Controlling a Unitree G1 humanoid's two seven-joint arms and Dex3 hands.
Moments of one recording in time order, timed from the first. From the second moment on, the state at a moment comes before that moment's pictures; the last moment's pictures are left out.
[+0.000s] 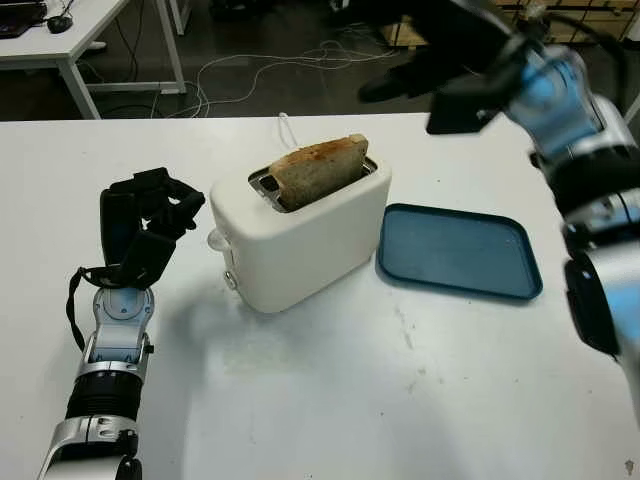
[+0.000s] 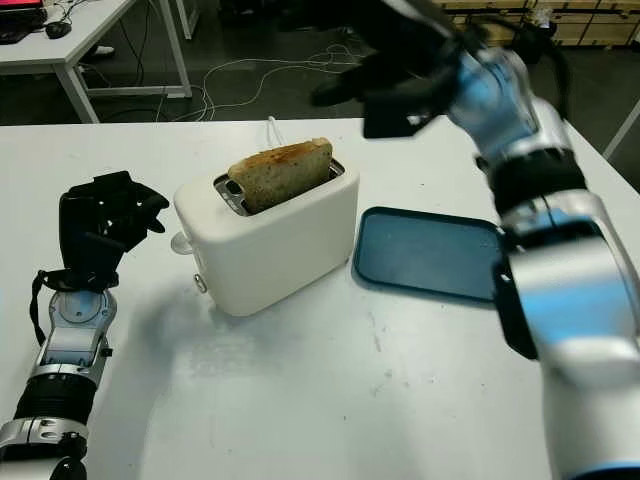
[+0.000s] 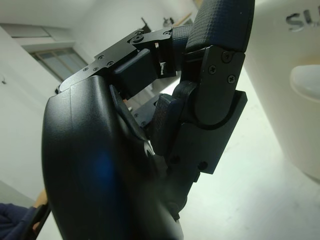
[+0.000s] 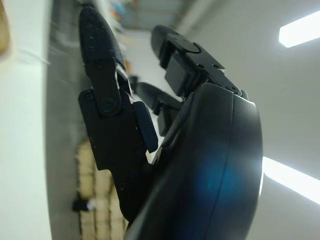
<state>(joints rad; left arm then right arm) -0.36 0.29 0.17 0.48 0.13 -0.50 0.16 -1.09 -0.58 0.22 0.97 -0.56 -0.78 -0.12</state>
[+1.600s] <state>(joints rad) -0.40 0.64 0.04 0.53 0.28 -0.83 -0.08 -0.24 -0.26 -0.15 0.29 0.03 -0.37 -0.05</state>
